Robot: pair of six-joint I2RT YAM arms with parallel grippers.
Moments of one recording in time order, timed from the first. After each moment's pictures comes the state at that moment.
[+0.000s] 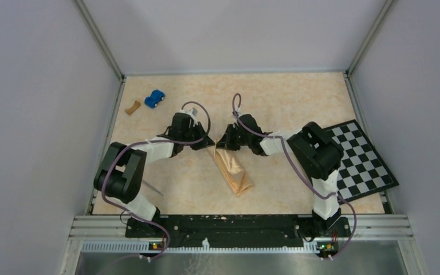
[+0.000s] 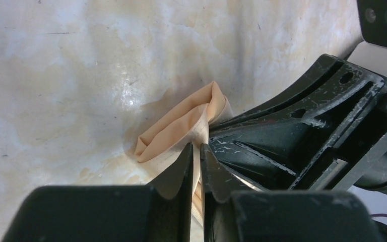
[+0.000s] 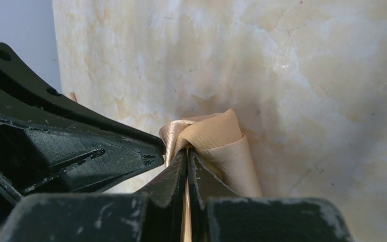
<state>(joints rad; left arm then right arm) -0.36 1.61 0.77 0.13 0.36 -0.70 0.70 1.99 1.03 0.38 -0.32 0.87</state>
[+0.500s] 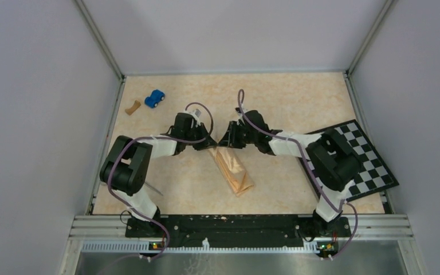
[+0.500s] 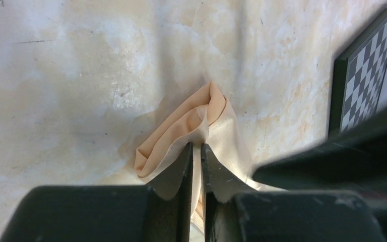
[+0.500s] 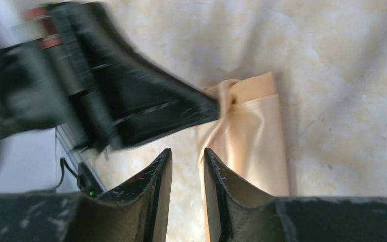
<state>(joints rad) -0.36 1.70 0.79 0.17 0.43 -0.70 0.69 1.86 1.01 0.24 -0.32 0.80</state>
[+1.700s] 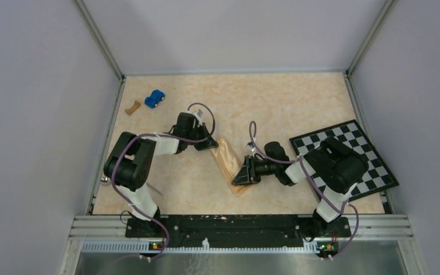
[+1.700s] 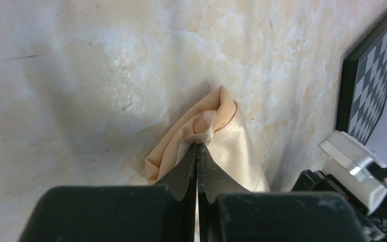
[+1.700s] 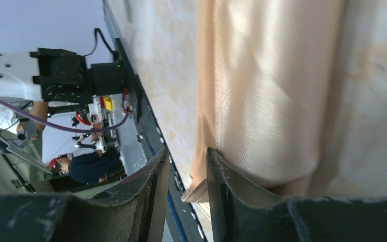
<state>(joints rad) -0.36 1.77 0.82 0.18 0.43 -0.68 0.65 1.75 0.44 0.78 -0.79 0.92</state>
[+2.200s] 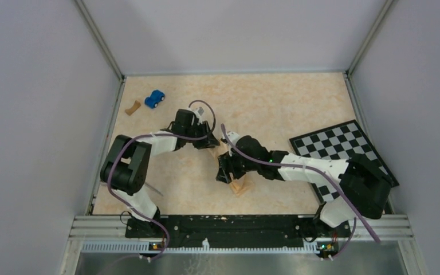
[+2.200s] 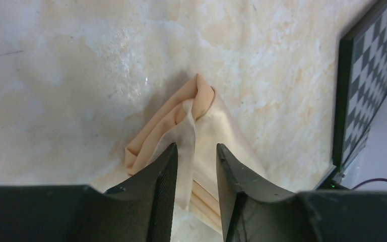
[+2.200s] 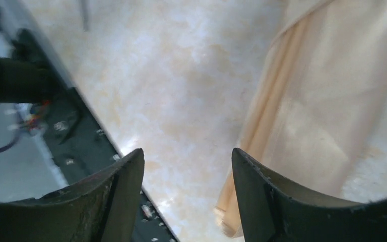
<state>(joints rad) -0.36 1.74 0.87 0.08 0.46 -0.61 0.95 1.47 0.80 0.01 -0.26 0.46</state>
